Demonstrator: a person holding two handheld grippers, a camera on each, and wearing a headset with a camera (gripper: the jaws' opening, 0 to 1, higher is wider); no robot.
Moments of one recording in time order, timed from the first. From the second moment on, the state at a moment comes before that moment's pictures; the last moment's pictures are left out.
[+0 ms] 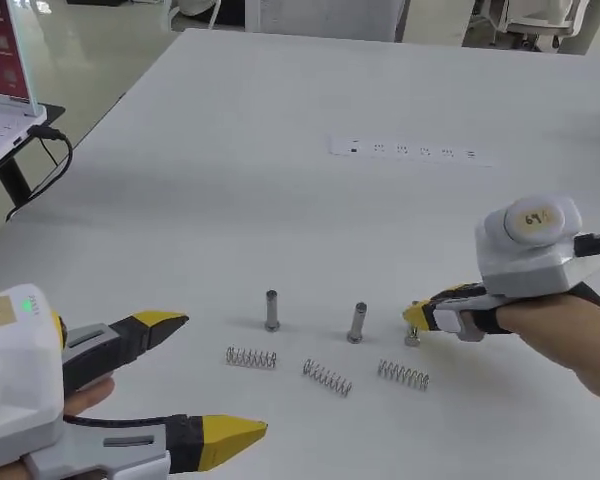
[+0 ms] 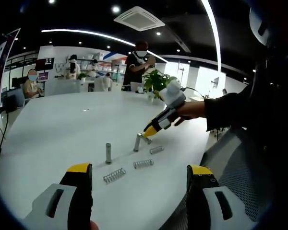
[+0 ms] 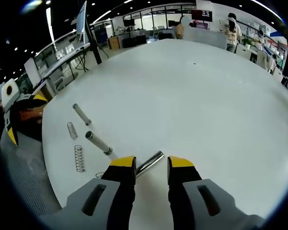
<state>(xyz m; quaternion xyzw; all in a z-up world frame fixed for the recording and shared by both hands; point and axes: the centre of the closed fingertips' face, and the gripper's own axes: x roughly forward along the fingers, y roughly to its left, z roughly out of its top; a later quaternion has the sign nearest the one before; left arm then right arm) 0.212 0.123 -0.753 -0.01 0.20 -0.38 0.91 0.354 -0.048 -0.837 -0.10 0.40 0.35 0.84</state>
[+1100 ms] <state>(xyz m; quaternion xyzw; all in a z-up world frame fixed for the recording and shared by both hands) 0.212 0.128 -0.756 -0.01 0.20 -0.37 0.91 0.360 -0.048 -0.854 -0.15 0.43 0.32 0.83</state>
